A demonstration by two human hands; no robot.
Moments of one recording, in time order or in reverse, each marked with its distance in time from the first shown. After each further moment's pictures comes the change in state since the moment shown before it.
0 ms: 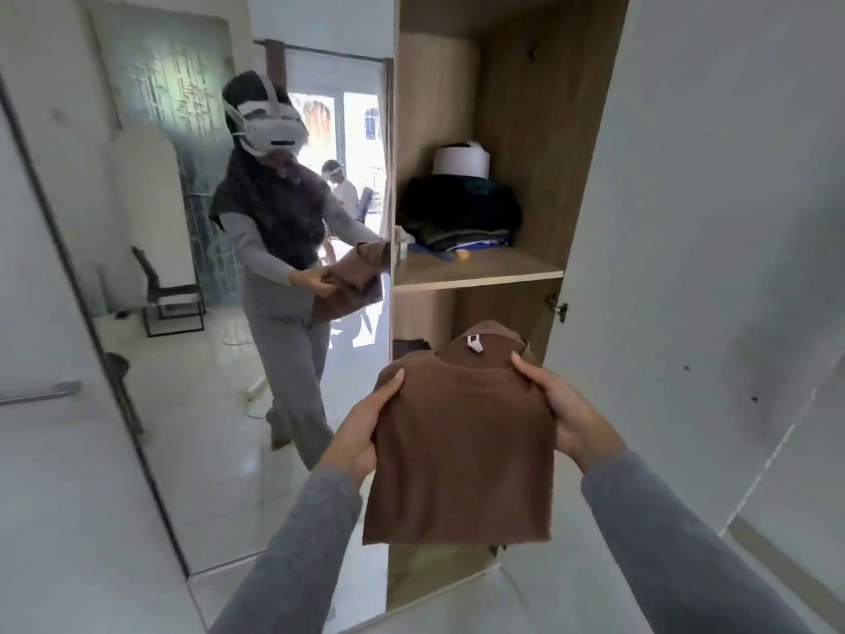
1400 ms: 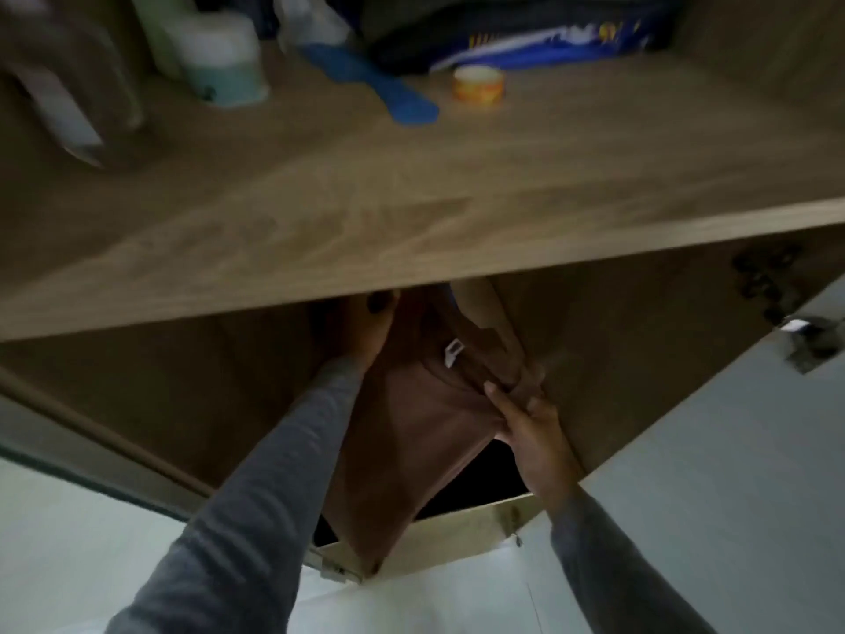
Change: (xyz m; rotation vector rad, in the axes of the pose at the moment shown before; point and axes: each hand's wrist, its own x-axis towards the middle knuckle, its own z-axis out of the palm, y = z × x) left_hand 0.568 -0.045 -0.032 1.067 0.585 0.387; right_hand 0.480 0.104 -0.169 -0.081 0.097 0.011
